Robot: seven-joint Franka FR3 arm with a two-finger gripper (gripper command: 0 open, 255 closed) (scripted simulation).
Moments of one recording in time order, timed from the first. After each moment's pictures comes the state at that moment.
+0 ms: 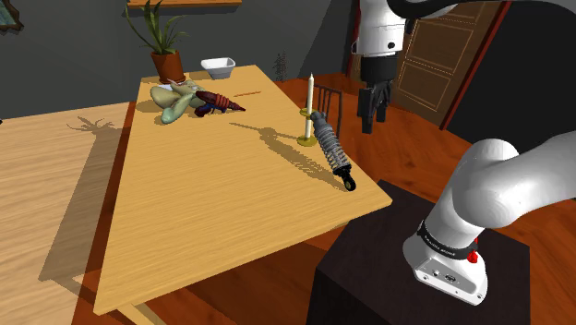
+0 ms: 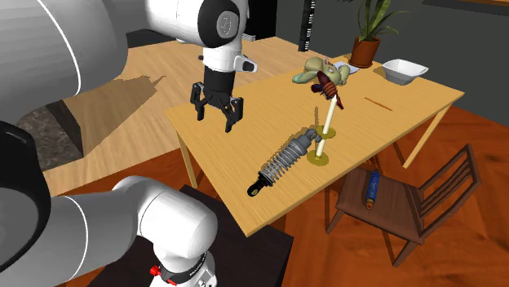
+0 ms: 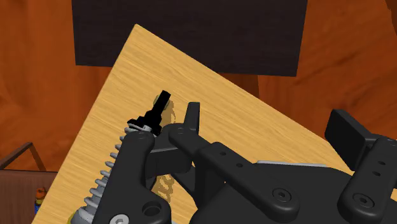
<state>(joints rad) 0.02 -0.77 0.02 -2.44 0.12 1.44 0.00</state>
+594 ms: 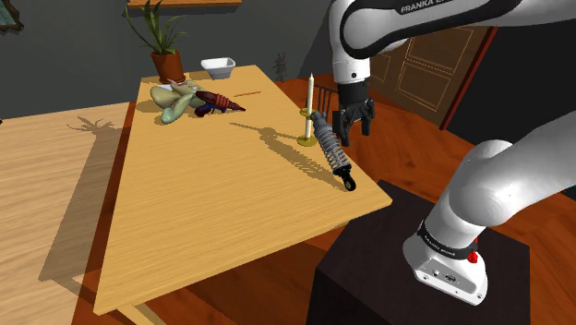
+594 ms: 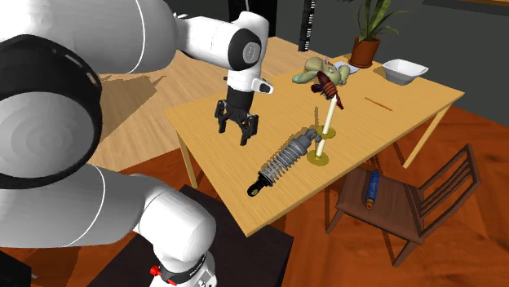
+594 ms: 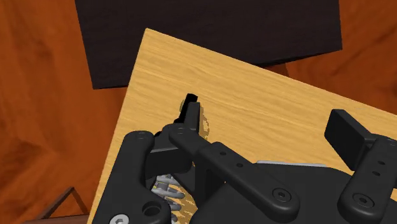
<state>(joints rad) -0.06 -0.53 0.05 -2.45 0.09 1.60 0.16</state>
